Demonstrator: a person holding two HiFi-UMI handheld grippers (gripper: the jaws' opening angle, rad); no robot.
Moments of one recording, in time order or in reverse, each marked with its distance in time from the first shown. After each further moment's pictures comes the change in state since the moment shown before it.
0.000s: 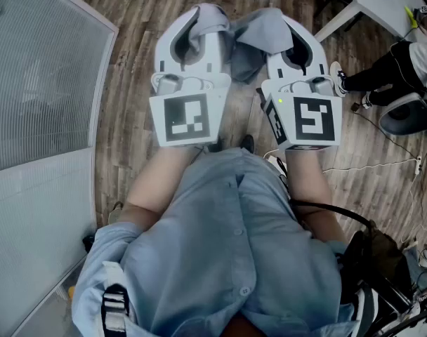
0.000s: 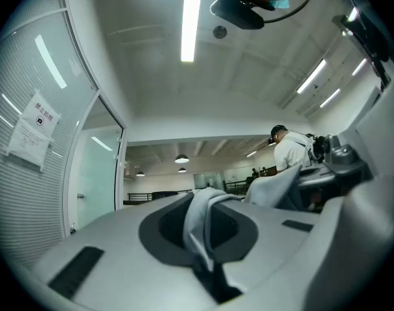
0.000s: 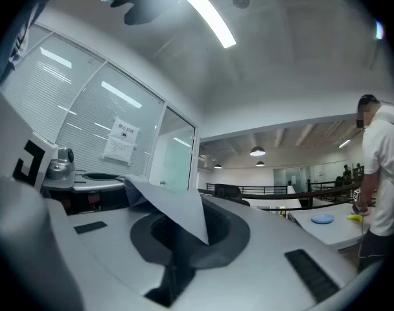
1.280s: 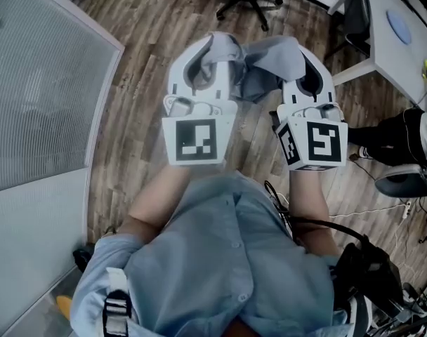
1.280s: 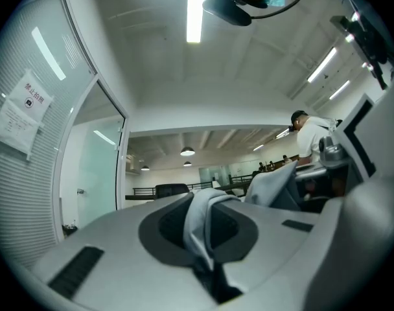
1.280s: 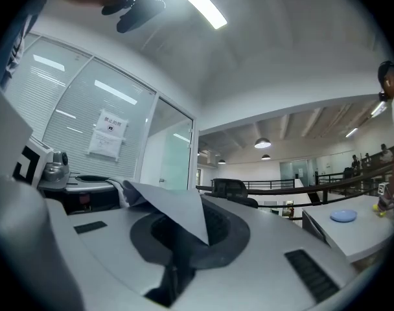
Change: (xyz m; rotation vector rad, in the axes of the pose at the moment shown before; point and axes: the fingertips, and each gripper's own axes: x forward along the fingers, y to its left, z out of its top) left arm 0.166 0.037 -0.057 0.017 0.063 0.045; right arm 0.159 -0.100 -0.050 0.060 0.039 0.052
